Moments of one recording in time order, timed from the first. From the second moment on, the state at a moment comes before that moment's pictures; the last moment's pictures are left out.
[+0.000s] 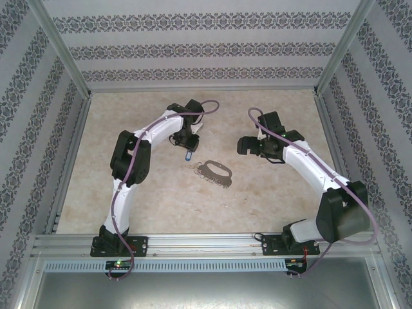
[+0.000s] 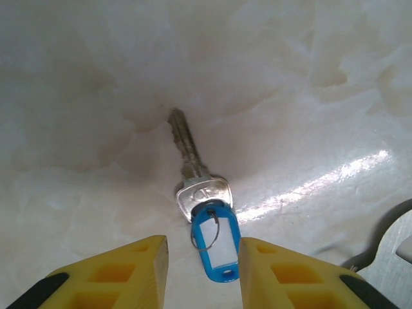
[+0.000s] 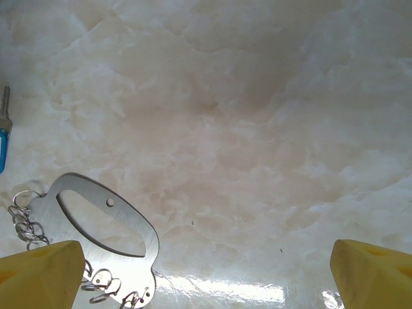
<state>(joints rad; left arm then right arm) -0.48 2.23 1.88 -1.08 0.03 -0.06 0.30 1.41 1.05 -0.70 -0.08 0.39</state>
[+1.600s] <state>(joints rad) -0.51 2.20 1.73 -1.04 0.36 -0.14 0.28 1.44 1.01 -0.68 -0.17 0.42</state>
